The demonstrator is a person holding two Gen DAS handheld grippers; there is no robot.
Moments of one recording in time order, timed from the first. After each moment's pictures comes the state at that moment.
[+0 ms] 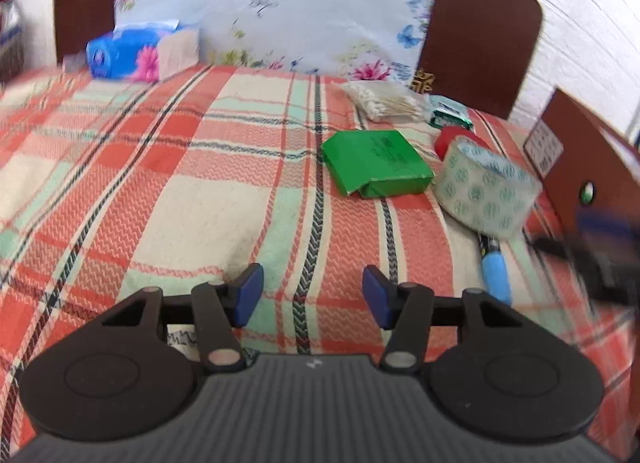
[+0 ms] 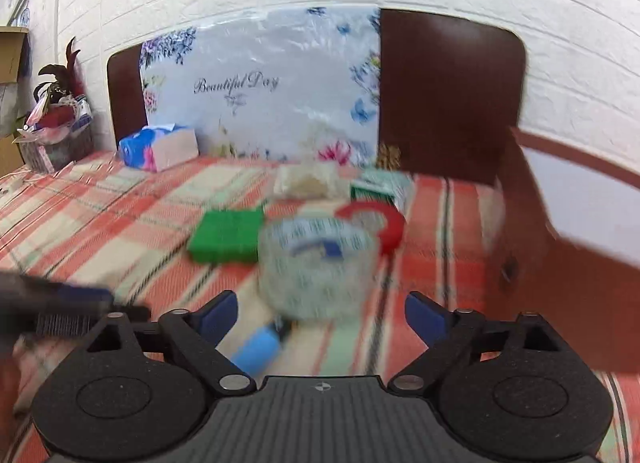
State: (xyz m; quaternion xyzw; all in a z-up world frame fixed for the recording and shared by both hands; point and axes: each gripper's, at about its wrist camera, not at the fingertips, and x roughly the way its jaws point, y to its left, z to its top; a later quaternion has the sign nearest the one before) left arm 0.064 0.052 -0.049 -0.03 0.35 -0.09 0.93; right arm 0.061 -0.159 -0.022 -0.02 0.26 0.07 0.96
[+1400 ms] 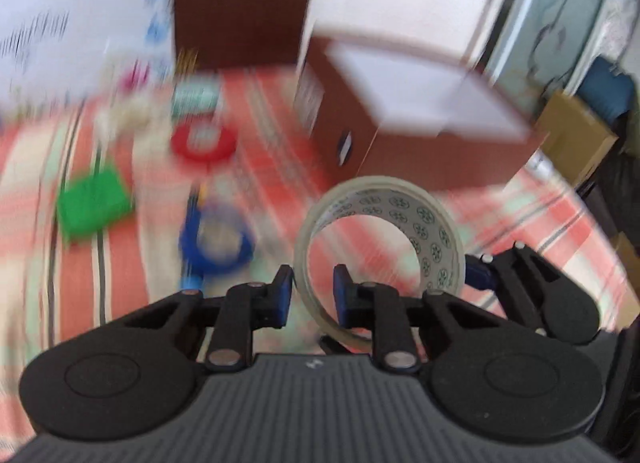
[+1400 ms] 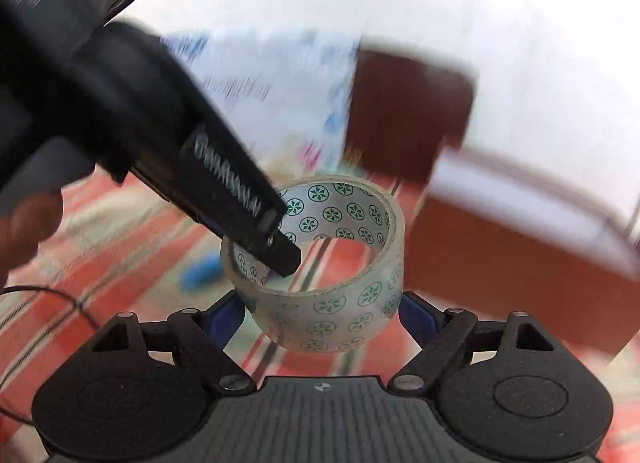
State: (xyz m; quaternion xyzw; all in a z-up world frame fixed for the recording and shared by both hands) left arm 0.044 -0.100 0.032 0.03 0.38 -0.31 0.87; right arm -0.058 -0.195 -0.019 -0.09 0.20 0.03 0.98
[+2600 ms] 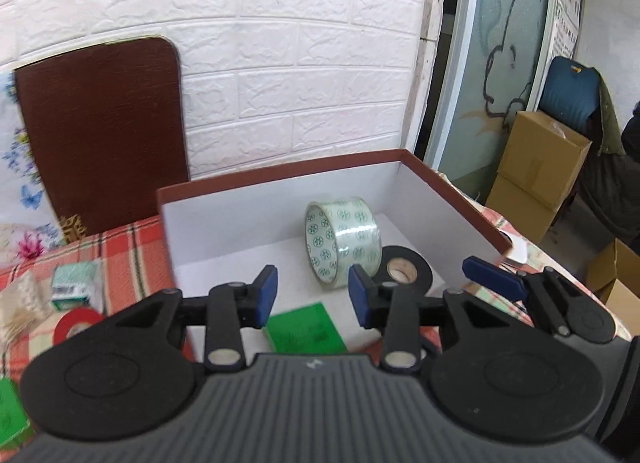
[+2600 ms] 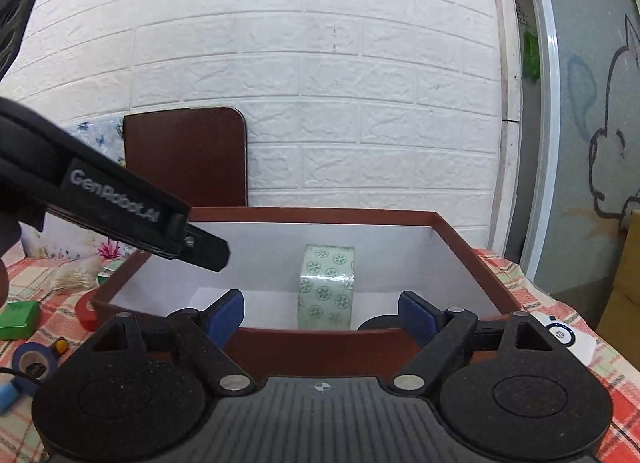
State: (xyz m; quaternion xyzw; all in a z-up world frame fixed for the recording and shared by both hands) left arm 0.091 -0.250 0.076 0.07 0.28 -0.36 0.89; right arm -0.033 -0.348 0.010 0.03 0.14 -0.16 0.98
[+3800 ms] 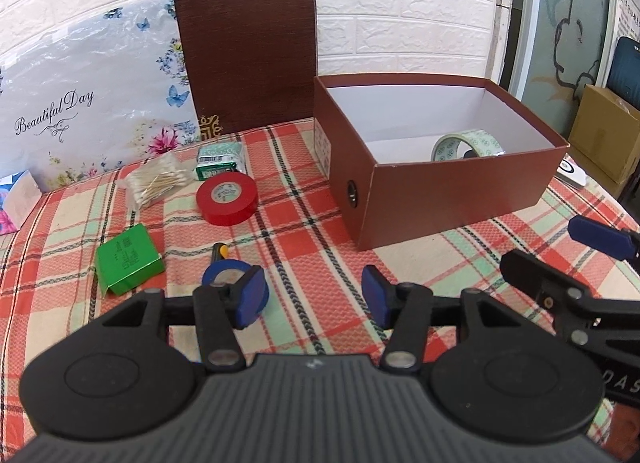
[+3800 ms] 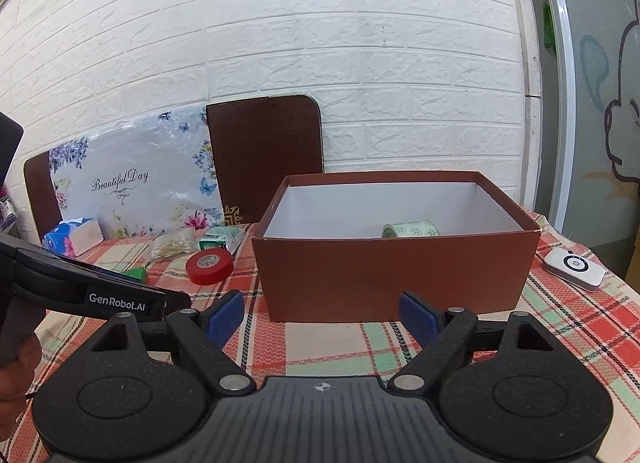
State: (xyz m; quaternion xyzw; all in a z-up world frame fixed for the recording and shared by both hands) left arm 0.021 -0.129 0.038 0.10 0.32 -0.23 0.91; right arm -0.097 -0.272 0.018 0.06 0.18 -0.10 0.98
